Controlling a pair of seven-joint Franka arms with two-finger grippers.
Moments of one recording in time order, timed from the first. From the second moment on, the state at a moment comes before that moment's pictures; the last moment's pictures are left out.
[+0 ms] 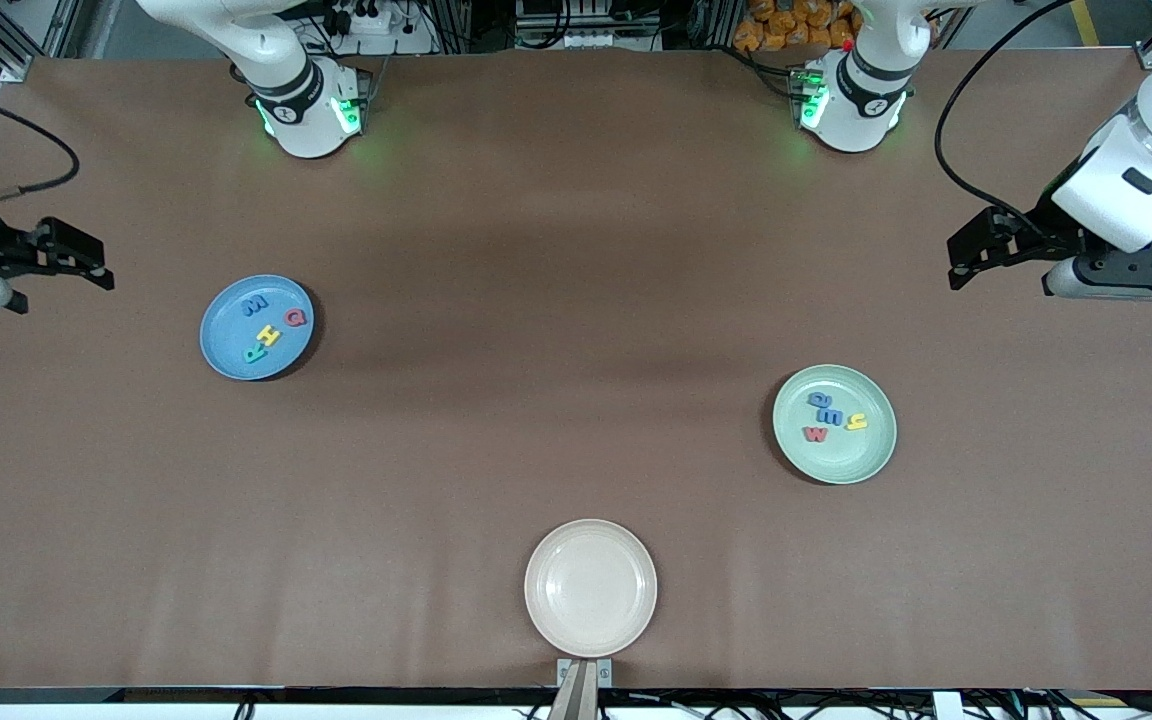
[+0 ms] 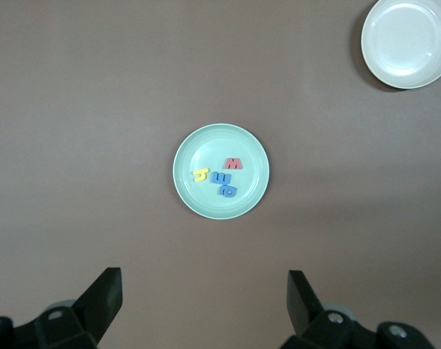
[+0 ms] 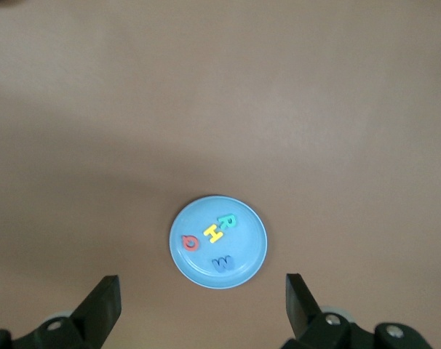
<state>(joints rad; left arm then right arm) 0.04 0.06 -0.24 -1.49 0.00 1.62 -0.14 0.19 0.04 -0.22 -1.54 0.04 1.56 -0.29</state>
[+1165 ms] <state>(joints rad) 0.04 0.06 -0.24 -1.49 0.00 1.63 -0.14 0.08 0.06 -0.15 -1.47 0.04 1.57 -0.20</state>
